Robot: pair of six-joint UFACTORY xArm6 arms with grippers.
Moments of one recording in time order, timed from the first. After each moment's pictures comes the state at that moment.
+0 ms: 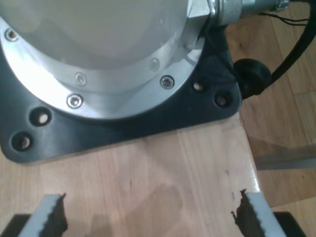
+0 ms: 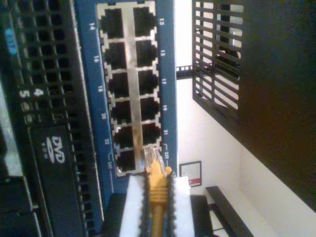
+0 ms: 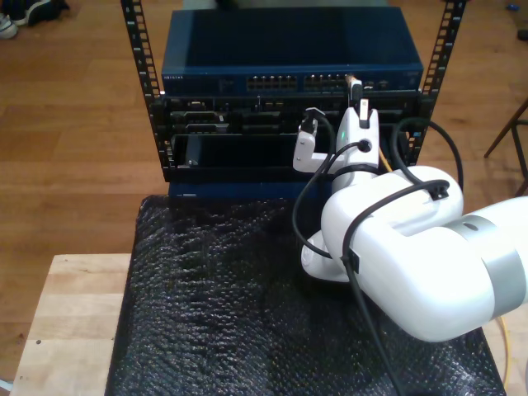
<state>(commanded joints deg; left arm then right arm) 79.6 -27.2 -7.7 5.5 64.1 -182.9 23.8 49.9 -74.5 27.9 -82.1 -98.7</state>
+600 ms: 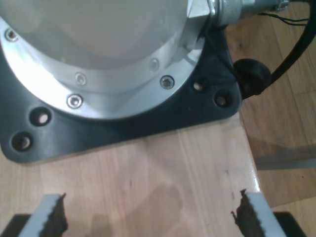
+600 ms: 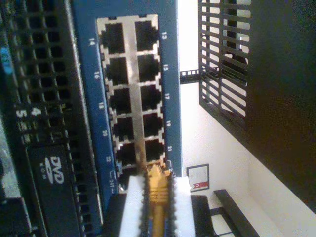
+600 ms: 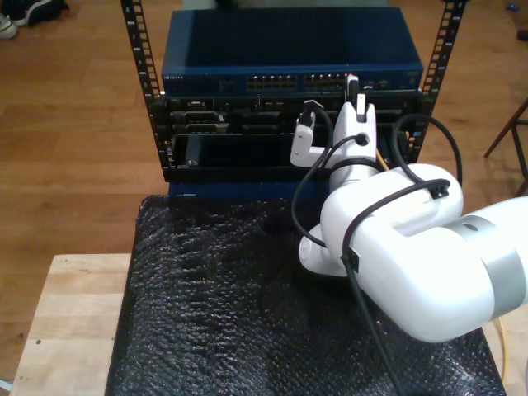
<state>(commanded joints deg) 79.6 -27.2 -7.7 5.5 64.1 -182.9 23.8 50.0 -76.6 27.8 -79.5 -98.7</state>
